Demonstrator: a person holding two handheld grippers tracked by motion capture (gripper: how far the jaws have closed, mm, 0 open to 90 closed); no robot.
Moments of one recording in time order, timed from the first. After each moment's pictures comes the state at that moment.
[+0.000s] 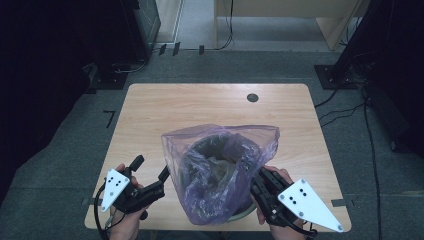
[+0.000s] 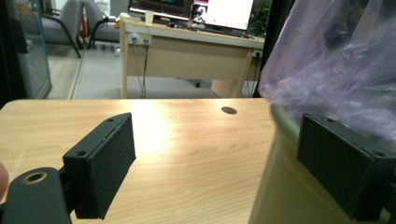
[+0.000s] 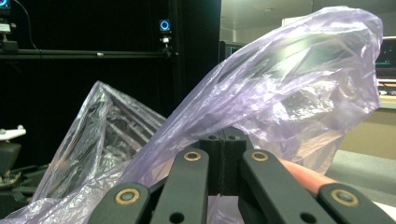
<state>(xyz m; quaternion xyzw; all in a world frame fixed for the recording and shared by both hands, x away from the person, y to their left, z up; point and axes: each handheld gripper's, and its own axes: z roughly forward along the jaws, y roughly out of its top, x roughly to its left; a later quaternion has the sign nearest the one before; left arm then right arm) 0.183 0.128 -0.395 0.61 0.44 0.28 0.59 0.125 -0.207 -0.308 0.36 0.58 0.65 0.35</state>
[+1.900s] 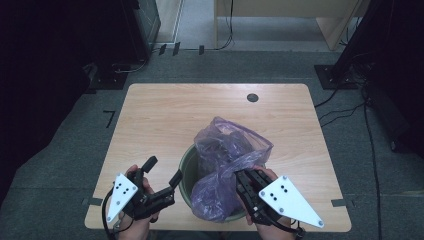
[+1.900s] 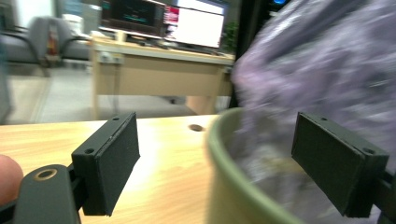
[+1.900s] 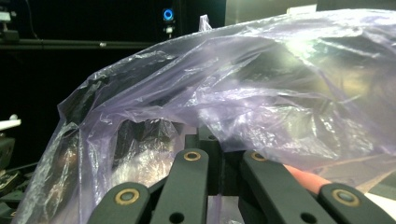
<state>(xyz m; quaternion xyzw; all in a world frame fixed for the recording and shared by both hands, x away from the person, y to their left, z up) 0.171 0.109 -0.384 0.60 0.41 0.28 0.62 0.129 -0.182 -0.304 0.36 0.59 0.64 0.34</state>
